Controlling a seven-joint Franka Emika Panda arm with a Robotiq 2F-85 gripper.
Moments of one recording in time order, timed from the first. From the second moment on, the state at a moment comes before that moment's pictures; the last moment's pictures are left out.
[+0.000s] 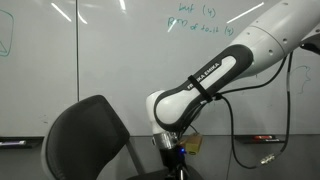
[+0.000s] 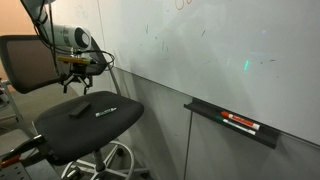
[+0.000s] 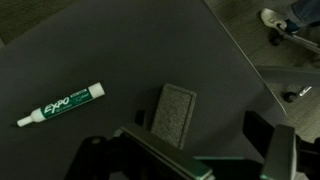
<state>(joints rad) 0.38 0.71 0.30 -1.71 -0.12 1.94 -0.14</state>
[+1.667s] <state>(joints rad) 0.38 0.71 0.30 -1.72 -0.12 1.95 -0.15</state>
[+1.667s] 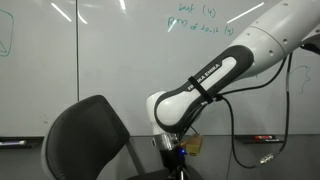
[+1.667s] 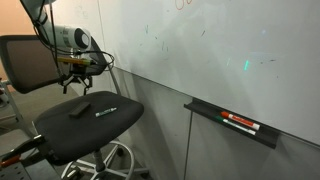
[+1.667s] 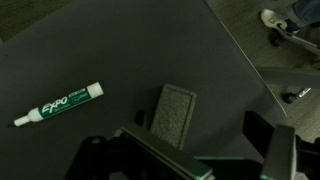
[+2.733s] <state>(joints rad) 0.38 0.71 0.30 -1.72 -0.12 1.95 -0.15</state>
